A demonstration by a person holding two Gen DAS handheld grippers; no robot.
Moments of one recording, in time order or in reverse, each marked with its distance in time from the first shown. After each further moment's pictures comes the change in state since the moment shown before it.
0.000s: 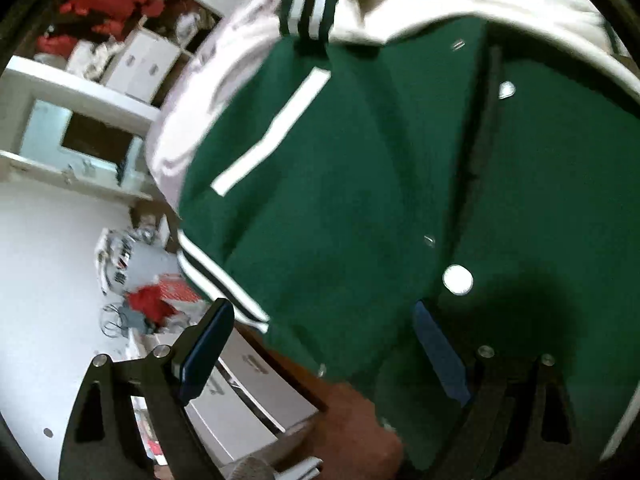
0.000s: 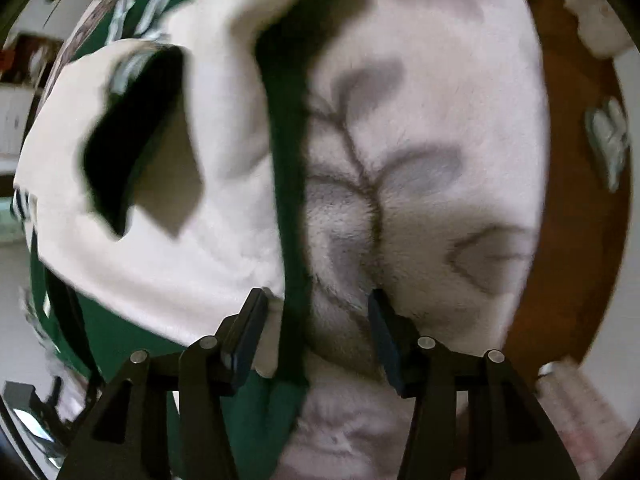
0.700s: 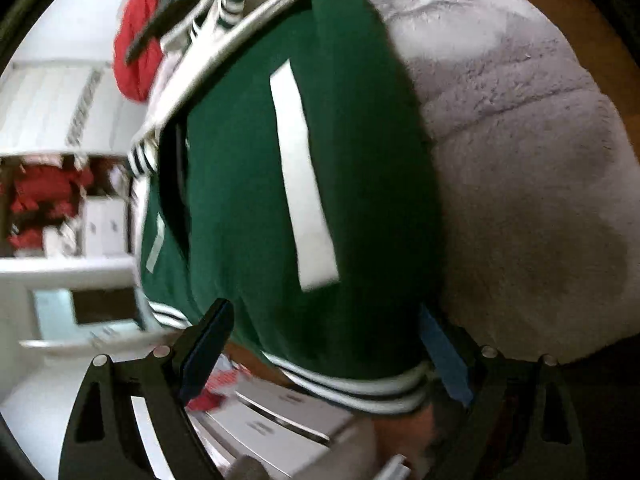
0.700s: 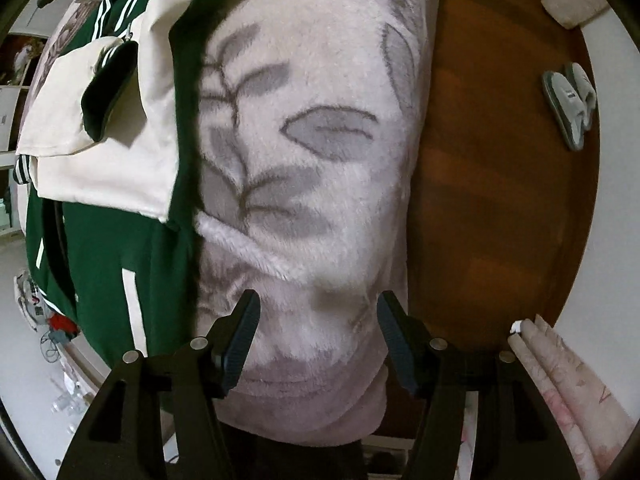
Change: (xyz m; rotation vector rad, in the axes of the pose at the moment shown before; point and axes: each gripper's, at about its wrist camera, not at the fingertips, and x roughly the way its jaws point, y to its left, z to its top) left arm -0.098 -0.191 -0.134 0.605 -0.214 0.075; right arm -0.042 -0.055 -0.071 0.055 0.085 -0.022
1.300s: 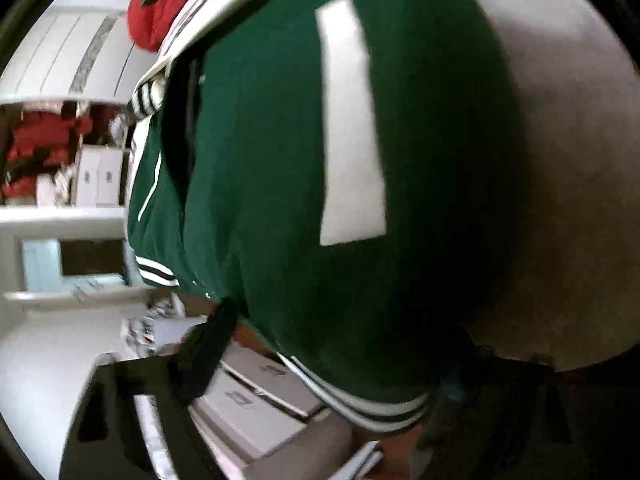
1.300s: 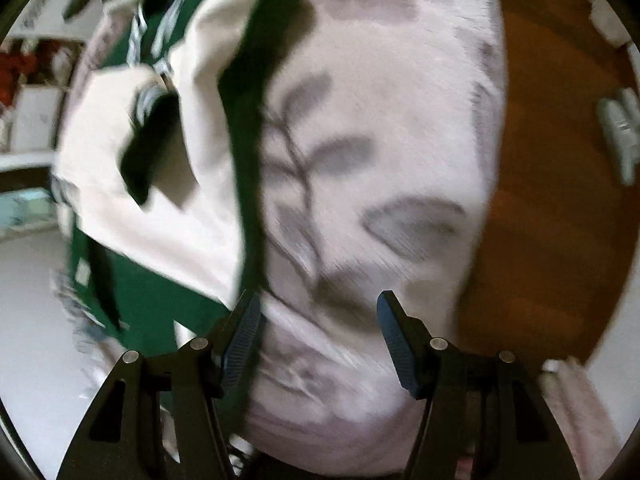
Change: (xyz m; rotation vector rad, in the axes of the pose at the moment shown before) left arm 0.042 0.052 -0.015 -0.182 0.130 -0.080; right arm 0.019 0.032 0.067 -0.042 -0.031 0.236
